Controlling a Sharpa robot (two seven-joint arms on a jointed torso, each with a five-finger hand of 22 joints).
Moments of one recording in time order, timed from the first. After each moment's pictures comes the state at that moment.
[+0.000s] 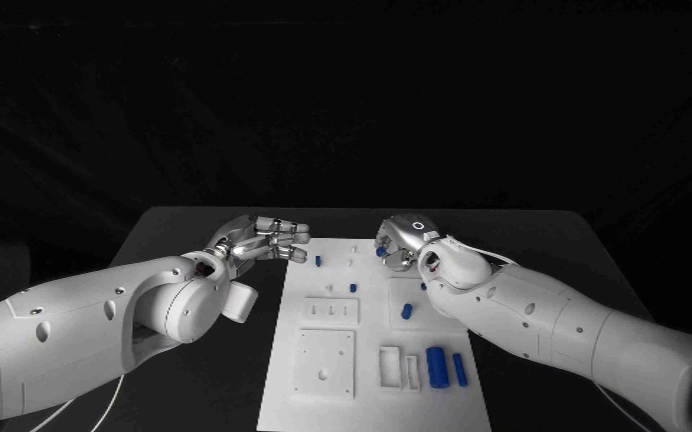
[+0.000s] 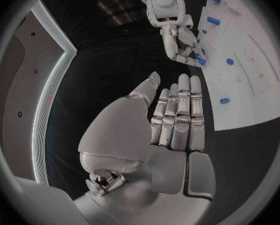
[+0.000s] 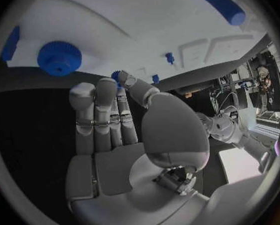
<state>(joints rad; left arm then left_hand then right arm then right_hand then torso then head) 1.35 -0.81 -0.21 1.47 -0.05 -0.27 0.29 1.38 -0.02 0.17 -0.11 0.08 1.05 0.14 0.06 0.06 1.16 0.11 0.06 0.06 1.31 0.06 0.12 0.13 0.08 0.98 0.04 0.45 0.27 1.09 -0.45 0.12 0.99 -1.87 -0.44 -0.15 1.25 -0.10 0.64 -0.26 0.07 1.26 0.08 0.06 0.07 1.32 0.03 0.06 0.06 1.44 -0.05 0.91 0.52 0.10 1.45 -0.08 0.77 1.28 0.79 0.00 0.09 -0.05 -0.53</state>
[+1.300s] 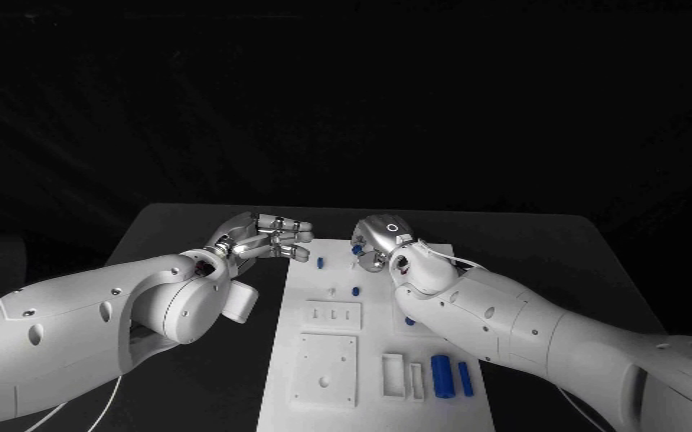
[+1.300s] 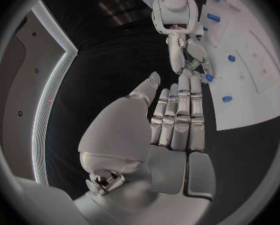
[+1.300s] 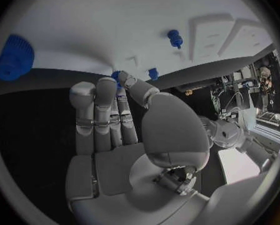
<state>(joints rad) 1.40 -0.79 -0.21 1.48 -0.07 -0.27 0.28 1.38 -0.02 0.17 -0.11 0.08 1.05 0.14 0.06 0.06 1.16 0.11 0.06 0.06 1.31 0.06 0.12 0.13 0.08 0.98 0.04 0.45 0.27 1.10 -0.33 0.12 0.89 -1.90 -0.50 -0.20 1.25 -0.10 0.64 -0.26 0.07 1.27 0.08 0.06 0.07 1.33 0.03 0.06 0.06 1.44 -0.05 0.91 0.52 0.10 1.46 -0.08 0.71 1.31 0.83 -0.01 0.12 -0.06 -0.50</state>
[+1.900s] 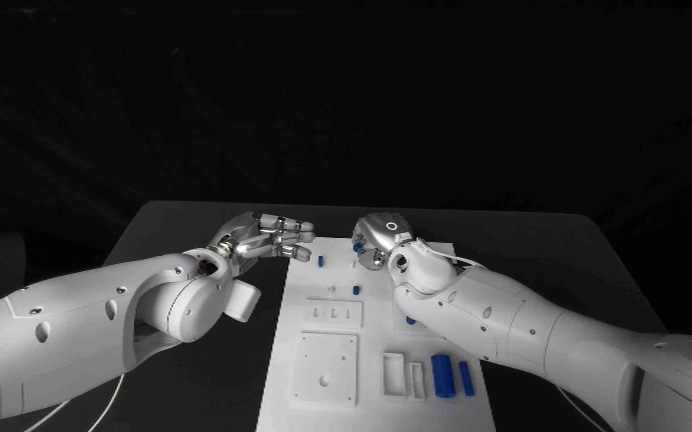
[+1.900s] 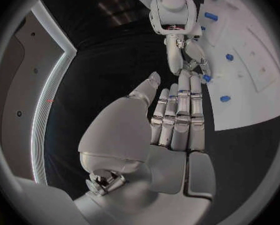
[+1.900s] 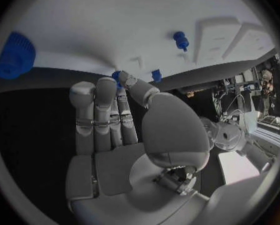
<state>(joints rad) 1.40 -0.78 -0.21 1.47 -0.07 -0.27 0.28 1.38 -0.02 0.17 -0.11 0.08 1.05 0.14 0.06 0.06 1.16 0.11 0.06 0.06 1.31 0.06 0.12 0.13 0.08 0.98 0.04 0.45 0.27 1.10 -0.32 0.12 0.88 -1.93 -0.50 -0.23 1.25 -0.10 0.64 -0.26 0.07 1.27 0.08 0.06 0.07 1.33 0.03 0.06 0.06 1.44 -0.05 0.91 0.52 0.09 1.46 -0.08 0.69 1.31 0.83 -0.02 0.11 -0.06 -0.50</state>
